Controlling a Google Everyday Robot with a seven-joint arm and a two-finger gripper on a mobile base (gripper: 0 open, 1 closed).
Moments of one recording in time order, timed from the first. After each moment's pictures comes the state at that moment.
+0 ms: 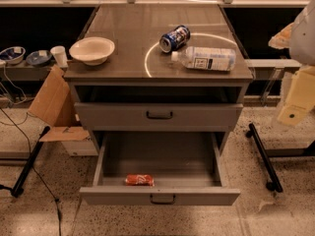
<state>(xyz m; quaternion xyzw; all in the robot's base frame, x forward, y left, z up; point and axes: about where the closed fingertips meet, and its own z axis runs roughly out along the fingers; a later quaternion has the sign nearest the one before) 0.438 -0.217 0.976 -0.60 0.78 -0.03 0.16</state>
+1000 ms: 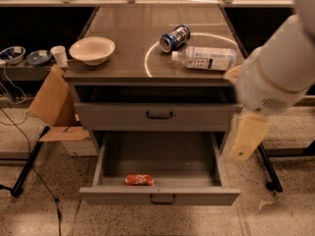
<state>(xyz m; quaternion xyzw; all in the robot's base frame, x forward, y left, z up) 0.424 -0.152 0.910 -0.64 0.75 -0.02 0.17</state>
